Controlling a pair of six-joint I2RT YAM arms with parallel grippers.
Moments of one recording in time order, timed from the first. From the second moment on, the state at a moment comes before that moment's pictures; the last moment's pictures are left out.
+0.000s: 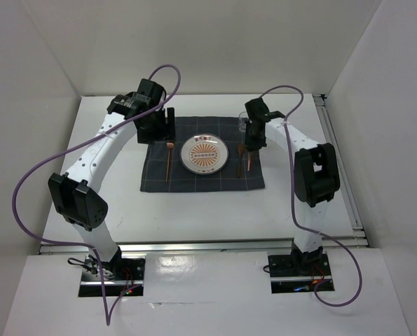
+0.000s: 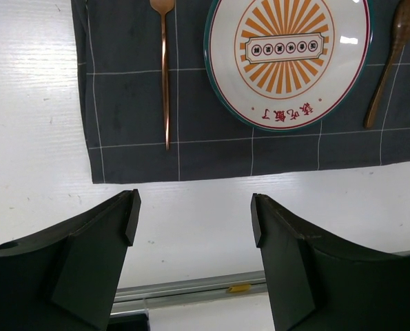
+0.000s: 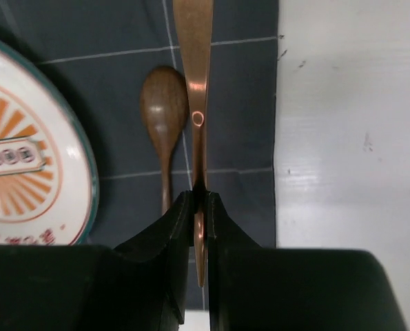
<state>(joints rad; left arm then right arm) -0.36 1.74 1.85 -1.14 -0.05 -0.42 0.30 1.95 1.56 -0.67 0.13 0.39</state>
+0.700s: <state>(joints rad) -0.36 1.74 1.85 -1.15 -0.09 -0.41 0.31 1.97 1.63 -0.78 0.20 0.41</state>
